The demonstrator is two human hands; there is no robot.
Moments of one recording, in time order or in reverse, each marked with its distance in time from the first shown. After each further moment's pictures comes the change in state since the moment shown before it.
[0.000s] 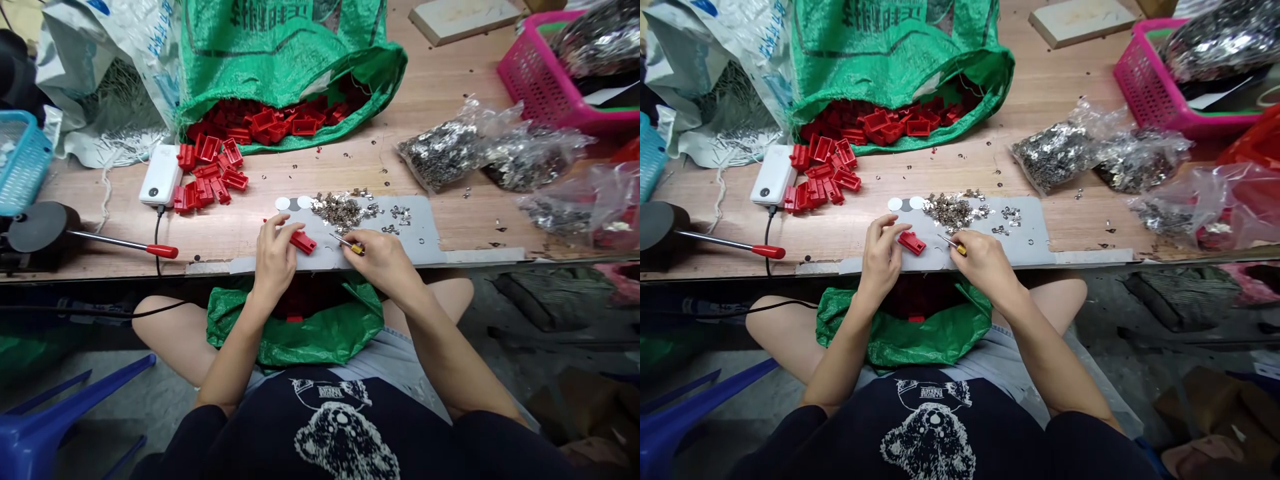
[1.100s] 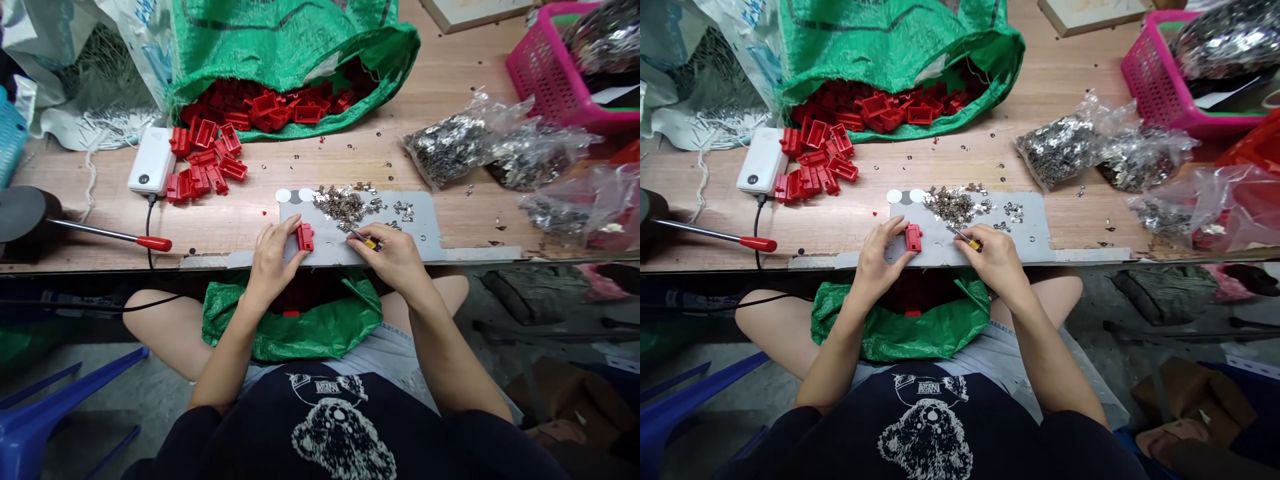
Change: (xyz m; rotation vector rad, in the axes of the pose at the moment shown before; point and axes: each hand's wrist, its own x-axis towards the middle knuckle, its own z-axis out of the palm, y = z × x) left_hand -0.012 -0.012 -0.005 -0.055 -0.092 0.064; right_hand -0.006 0.011 -0.004 0.241 0.075 0.025
